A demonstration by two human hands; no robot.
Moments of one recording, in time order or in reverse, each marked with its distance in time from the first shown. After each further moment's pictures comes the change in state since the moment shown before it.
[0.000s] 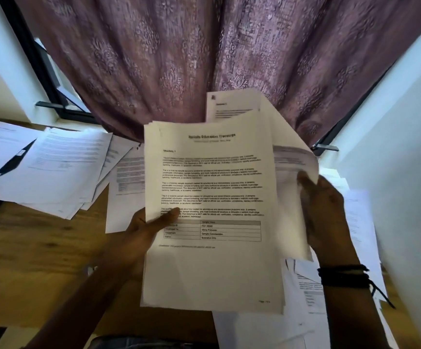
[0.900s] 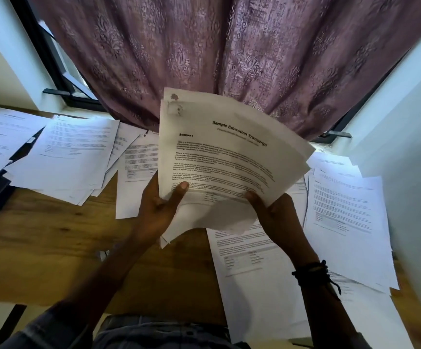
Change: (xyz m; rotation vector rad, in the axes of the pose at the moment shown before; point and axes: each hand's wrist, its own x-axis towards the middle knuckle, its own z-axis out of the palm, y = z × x) left_hand 0.027 -0.011 0.002 0.392 0.194 0.522; right_hand -0.030 0.062 0.038 -0.419 -0.372 -0.288
